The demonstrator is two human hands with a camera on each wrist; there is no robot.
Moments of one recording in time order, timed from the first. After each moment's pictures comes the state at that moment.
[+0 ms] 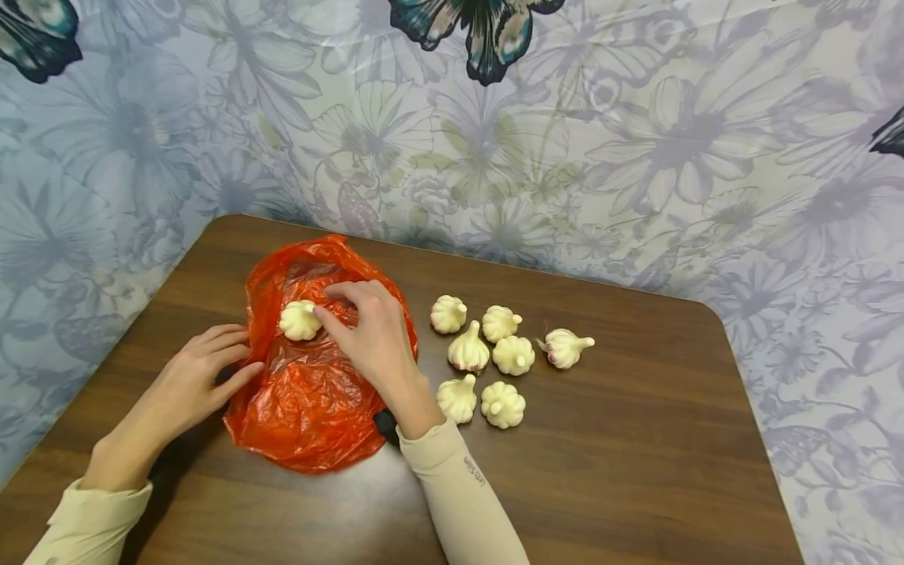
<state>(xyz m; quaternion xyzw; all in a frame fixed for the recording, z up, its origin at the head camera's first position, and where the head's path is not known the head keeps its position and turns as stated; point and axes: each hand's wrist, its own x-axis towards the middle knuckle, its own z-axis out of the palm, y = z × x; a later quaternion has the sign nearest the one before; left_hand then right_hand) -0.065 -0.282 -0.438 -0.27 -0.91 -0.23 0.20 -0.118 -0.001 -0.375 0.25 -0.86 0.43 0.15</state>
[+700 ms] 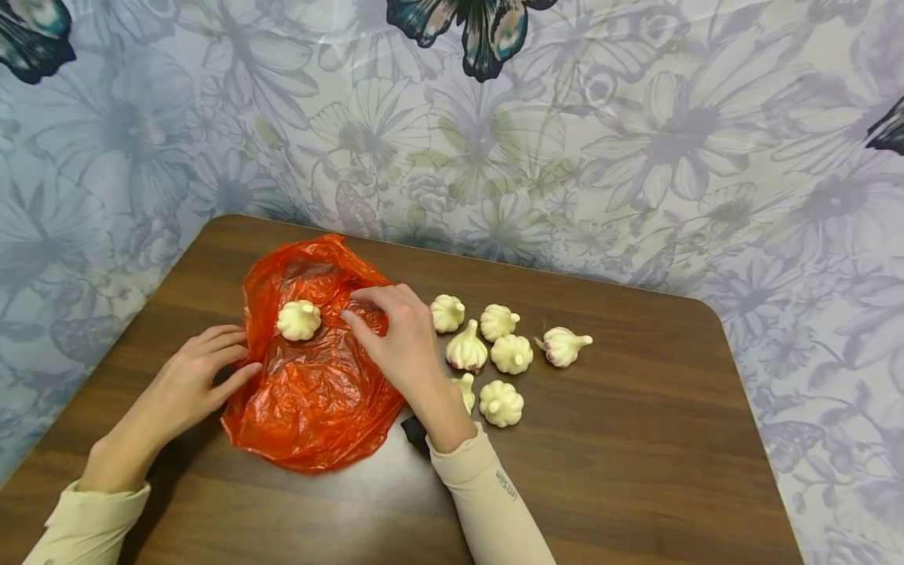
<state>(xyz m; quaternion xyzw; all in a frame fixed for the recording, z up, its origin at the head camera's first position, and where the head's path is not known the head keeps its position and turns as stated) -0.064 -0.284 -0.440 -0.28 -0.91 -0.23 0.20 -0.102 0.034 -0.368 0.25 -0.85 0.42 0.19</state>
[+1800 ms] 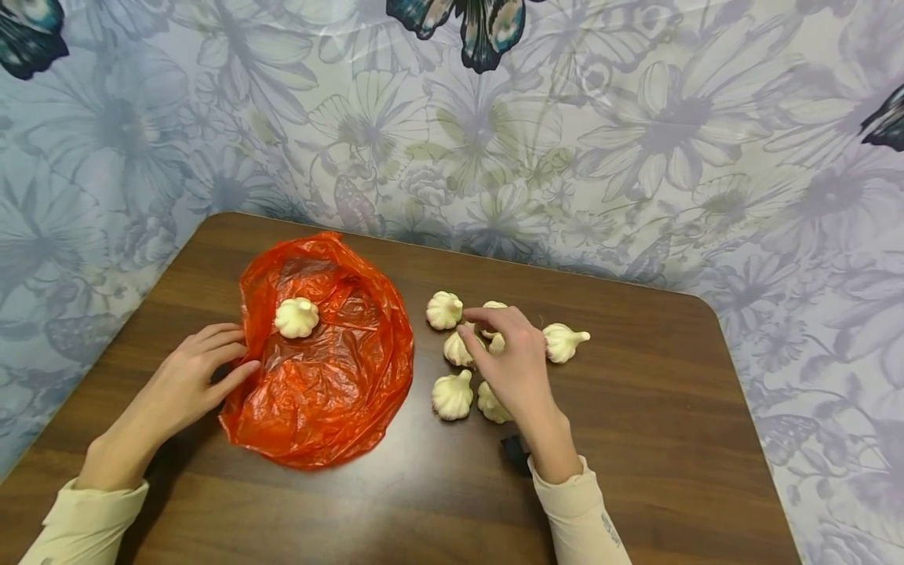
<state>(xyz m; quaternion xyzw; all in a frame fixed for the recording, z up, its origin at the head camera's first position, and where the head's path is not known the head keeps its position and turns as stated) -0.062 -0.293 -0.443 -0.29 -0.91 -0.23 0.20 -0.065 0.152 -0.378 0.18 -0.88 0.37 0.23</state>
